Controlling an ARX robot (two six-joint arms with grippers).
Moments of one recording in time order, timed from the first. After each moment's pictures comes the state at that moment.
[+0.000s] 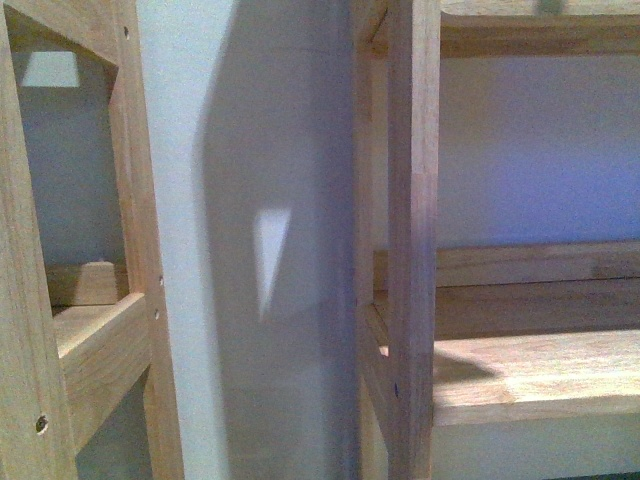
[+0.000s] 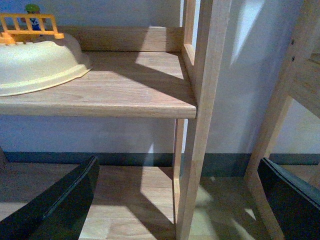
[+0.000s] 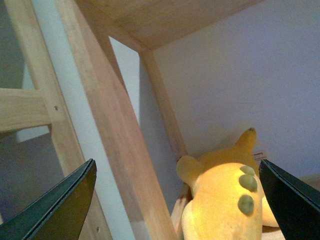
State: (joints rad) left arm 0.00 0.00 0.01 -0.01 0.00 -0.01; right arm 0.37 1.19 1.65 0.10 0.24 0.23
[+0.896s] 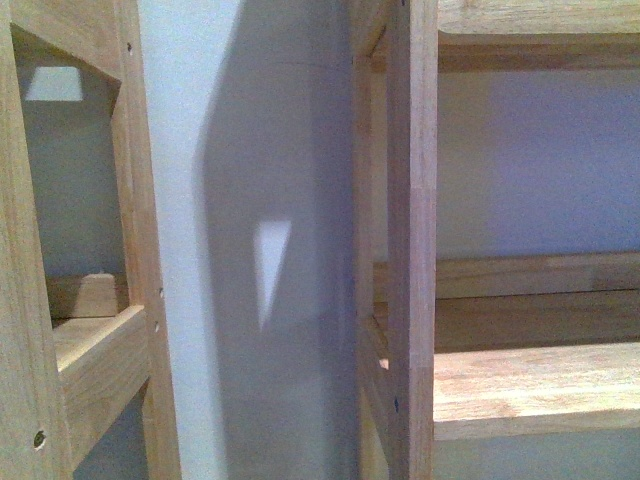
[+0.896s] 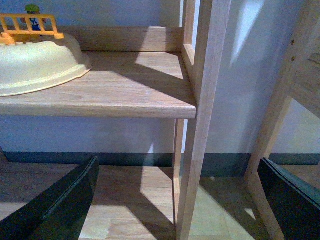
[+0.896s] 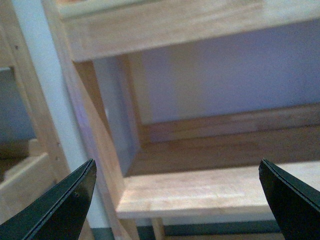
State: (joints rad) left arm 0.00 0.00 0.01 -0.01 0.00 -0.01; right arm 0.11 0.24 0.31 0.15 0.04 0.15
